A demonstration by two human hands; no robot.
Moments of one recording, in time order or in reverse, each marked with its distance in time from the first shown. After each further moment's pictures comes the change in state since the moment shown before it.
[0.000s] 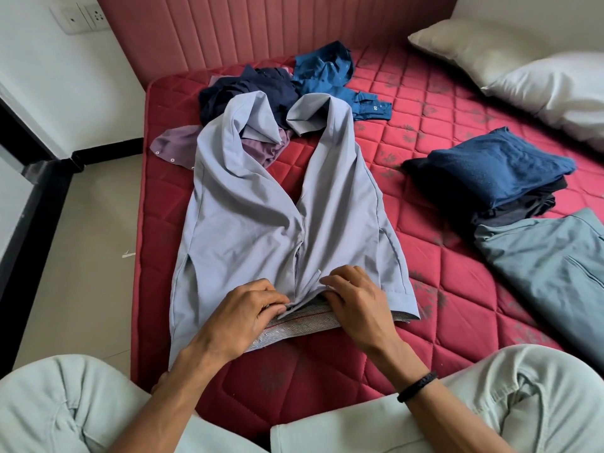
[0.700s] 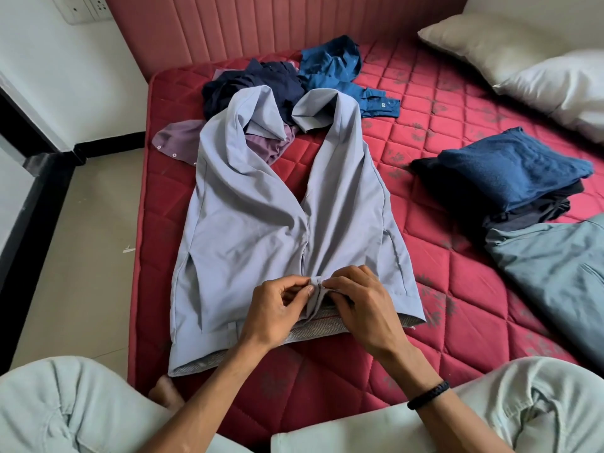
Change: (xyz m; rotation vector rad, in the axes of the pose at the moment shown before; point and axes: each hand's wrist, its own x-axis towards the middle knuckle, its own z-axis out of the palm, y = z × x) left_hand 0.031 0.022 0.048 -0.534 0.259 -0.378; right_hand 0.007 0.006 -0.003 0.143 -0.040 -0.033
